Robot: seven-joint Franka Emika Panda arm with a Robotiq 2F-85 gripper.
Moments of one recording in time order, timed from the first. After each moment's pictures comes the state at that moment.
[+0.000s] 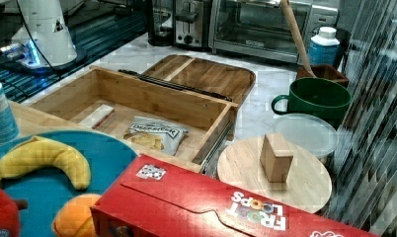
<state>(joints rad) -0.04 0.05 -0.03 -1.86 -0.04 0.26 -0.07</state>
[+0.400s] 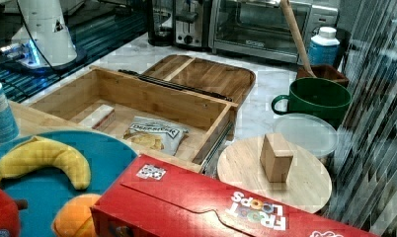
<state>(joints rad) -0.05 0.06 -0.03 -1.88 -0.04 0.18 -0.28</state>
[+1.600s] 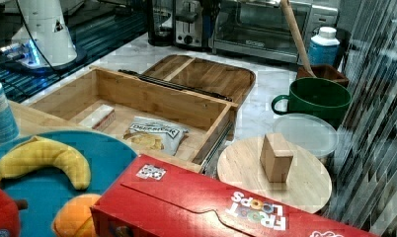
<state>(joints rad) -0.01 0.07 0.05 -2.15 -0.04 0.61 -0.73</state>
